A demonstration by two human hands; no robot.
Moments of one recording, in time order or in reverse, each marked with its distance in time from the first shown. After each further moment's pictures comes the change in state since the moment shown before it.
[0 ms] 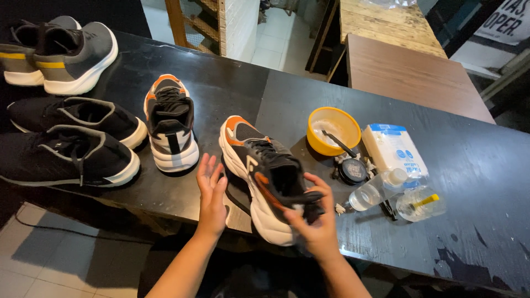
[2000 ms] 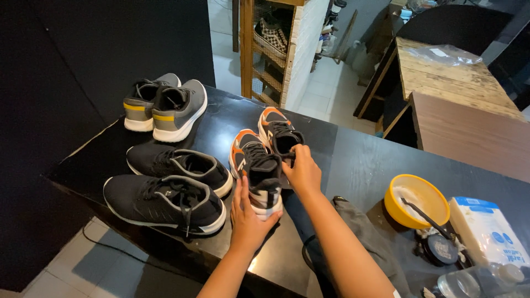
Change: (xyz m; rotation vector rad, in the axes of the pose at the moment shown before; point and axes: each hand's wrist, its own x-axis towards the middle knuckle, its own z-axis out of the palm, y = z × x) left_hand 0.105 -0.010 -0.111 0.862 0.178 0.210; right_hand 0.233 0.080 0.242 -0.847 -0.222 0.124
